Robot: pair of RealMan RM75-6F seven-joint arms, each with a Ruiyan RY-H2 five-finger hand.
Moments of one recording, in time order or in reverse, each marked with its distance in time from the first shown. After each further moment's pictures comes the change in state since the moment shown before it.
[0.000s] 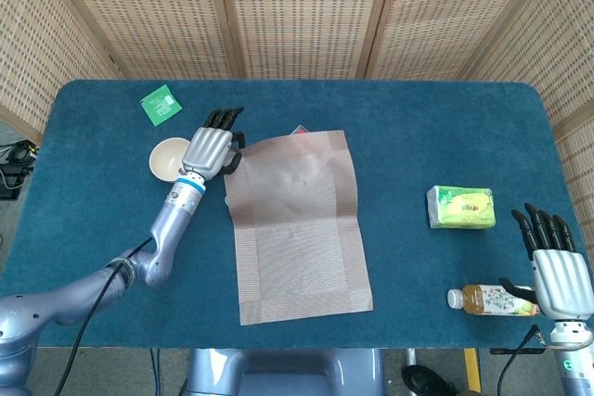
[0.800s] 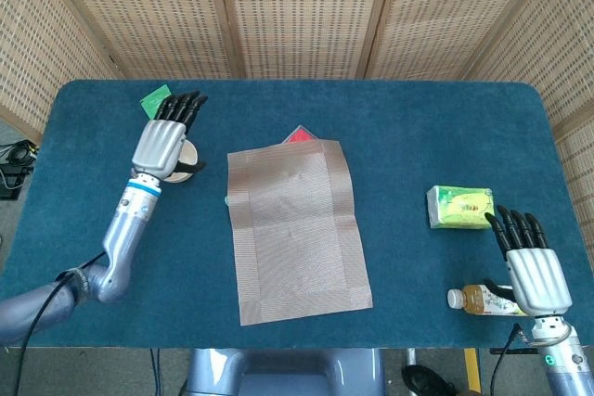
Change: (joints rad) left arm 0.189 0.299 0.053 -0.412 0.040 0.261 0.037; right arm 0.048 -0.056 -0.029 0.073 -0.094 -0.045 -0.068
